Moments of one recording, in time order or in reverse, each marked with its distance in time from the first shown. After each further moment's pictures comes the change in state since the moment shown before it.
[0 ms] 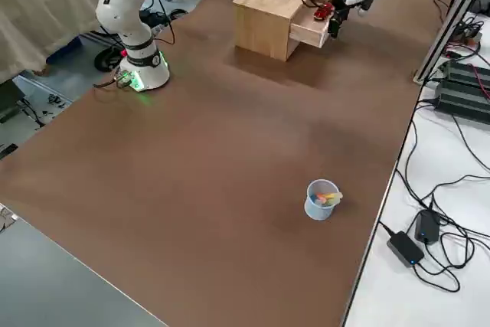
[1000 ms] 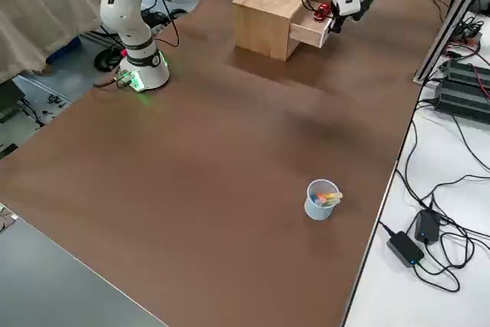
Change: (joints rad) left arm -0.001 -0.147 0.275 -0.003 -0.009 -0.194 0.770; right arm 0.128 0.119 0.000 0.000 0.072 0.112 0.131
